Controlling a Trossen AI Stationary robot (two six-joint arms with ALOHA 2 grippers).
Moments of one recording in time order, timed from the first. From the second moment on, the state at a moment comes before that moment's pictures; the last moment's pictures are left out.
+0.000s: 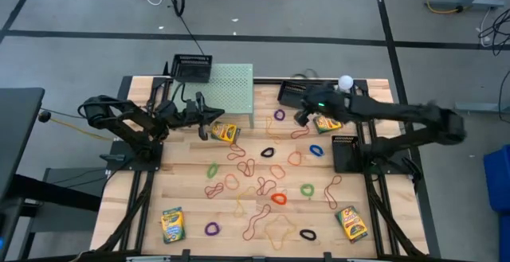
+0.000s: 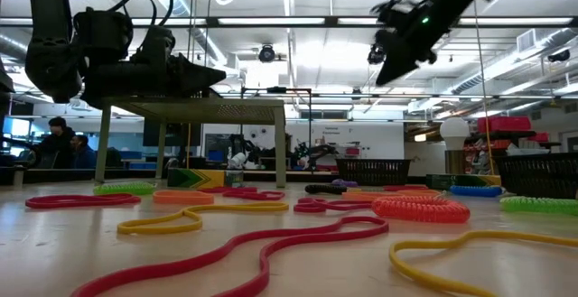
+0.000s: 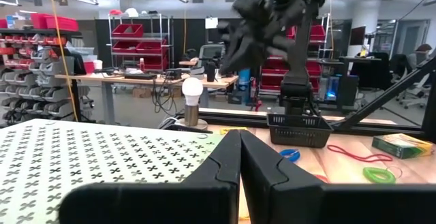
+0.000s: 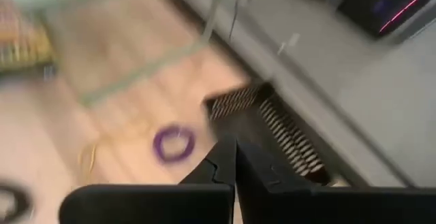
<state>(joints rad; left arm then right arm) 0.52 1.48 0.11 1.55 0.31 -0.03 -0.30 1.26 0.94 -0.48 0.42 0.12</state>
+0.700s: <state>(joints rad) 0.52 1.48 0.13 1.54 0.31 -0.04 -0.46 1.72 1.07 -0.57 0.33 -0.09</state>
